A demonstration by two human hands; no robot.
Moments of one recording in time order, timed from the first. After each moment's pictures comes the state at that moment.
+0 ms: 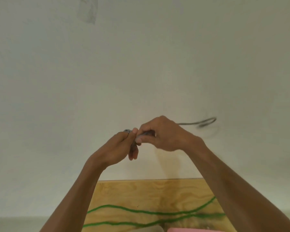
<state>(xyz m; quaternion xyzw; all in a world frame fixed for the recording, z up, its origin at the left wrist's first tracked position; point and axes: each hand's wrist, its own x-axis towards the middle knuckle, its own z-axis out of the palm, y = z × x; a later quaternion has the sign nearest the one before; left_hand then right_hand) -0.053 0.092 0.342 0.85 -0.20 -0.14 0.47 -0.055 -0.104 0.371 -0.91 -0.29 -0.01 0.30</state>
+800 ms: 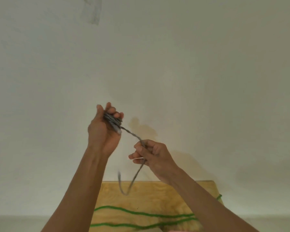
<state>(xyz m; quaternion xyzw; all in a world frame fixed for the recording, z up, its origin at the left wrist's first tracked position) -0.026 0.090 0.365 0.28 -0.01 -0.02 0.96 -0.080 -0.067 0.284 -0.63 -0.08 0.05 0.77</state>
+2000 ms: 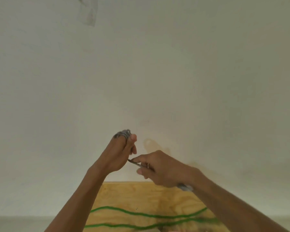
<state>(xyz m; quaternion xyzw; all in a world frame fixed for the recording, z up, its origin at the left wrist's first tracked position) -0.047 0.087 0.314 0.89 -0.21 0.05 0.41 -0.098 -0.094 0.321 -0.91 -0.27 0.12 0.30</state>
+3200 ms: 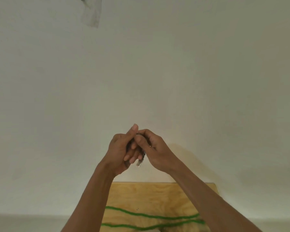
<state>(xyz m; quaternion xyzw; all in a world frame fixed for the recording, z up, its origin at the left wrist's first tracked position) -0.064 0.072 0.328 0.60 -0.10 -0.13 0.78 -0.074 -0.072 0.315 -0.69 -0.21 0.03 0.69</state>
